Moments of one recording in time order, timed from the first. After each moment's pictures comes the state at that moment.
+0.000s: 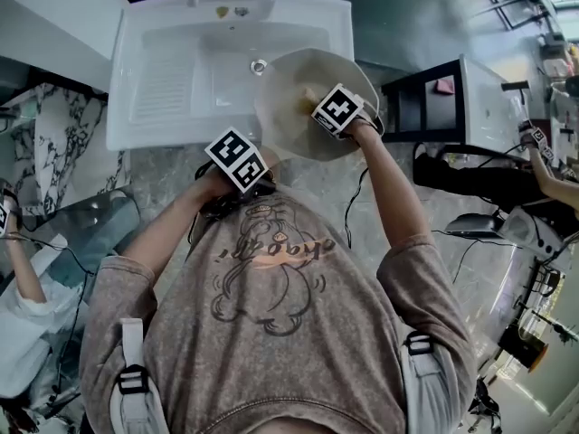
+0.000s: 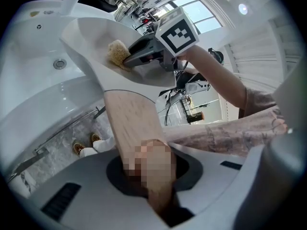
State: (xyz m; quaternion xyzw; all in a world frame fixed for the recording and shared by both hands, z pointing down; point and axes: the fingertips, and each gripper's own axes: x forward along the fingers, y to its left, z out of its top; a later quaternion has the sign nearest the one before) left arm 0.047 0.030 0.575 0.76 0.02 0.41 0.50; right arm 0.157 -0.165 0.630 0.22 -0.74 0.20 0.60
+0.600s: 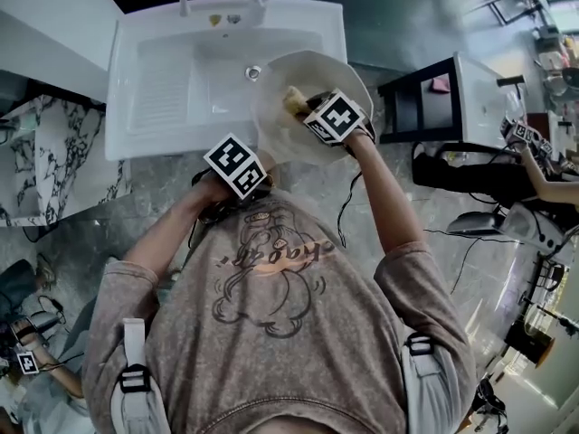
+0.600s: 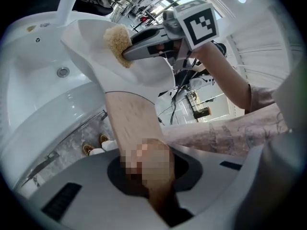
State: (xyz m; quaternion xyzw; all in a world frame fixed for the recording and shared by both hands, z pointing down) left arm 0.043 0.025 0.577 0.76 0.00 0.44 0.47; right arm 0.117 -0.160 0.585 0.23 -0.80 0.20 0.52
